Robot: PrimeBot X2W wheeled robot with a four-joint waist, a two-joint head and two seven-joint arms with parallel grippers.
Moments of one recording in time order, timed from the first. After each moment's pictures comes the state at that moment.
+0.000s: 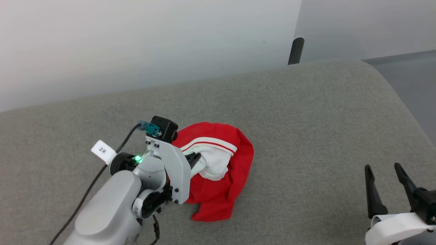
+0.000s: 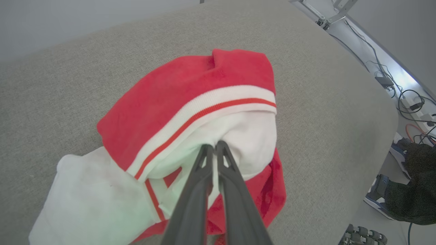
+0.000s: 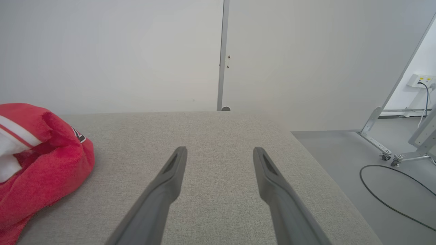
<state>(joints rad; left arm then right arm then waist) -0.57 0.34 -0.57 0.36 -0.76 -0.08 0.49 0.03 -0.05 -0.12 -0.07 0.04 0.13 0.00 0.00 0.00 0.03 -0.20</state>
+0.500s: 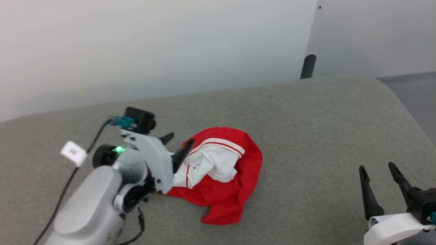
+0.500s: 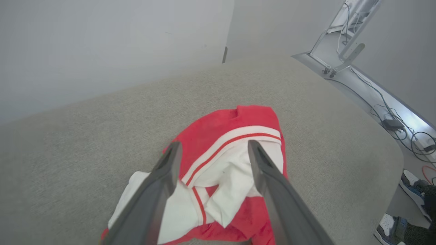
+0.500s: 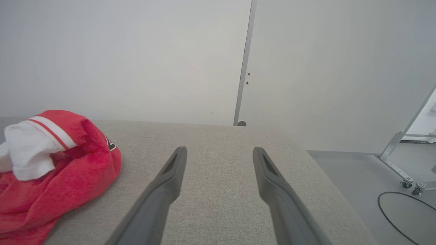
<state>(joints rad) -0.57 0.38 -0.52 0.35 -0.78 -0.10 0.38 0.03 -0.10 -0.07 -0.07 0.05 0.13 0.00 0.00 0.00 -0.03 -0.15</state>
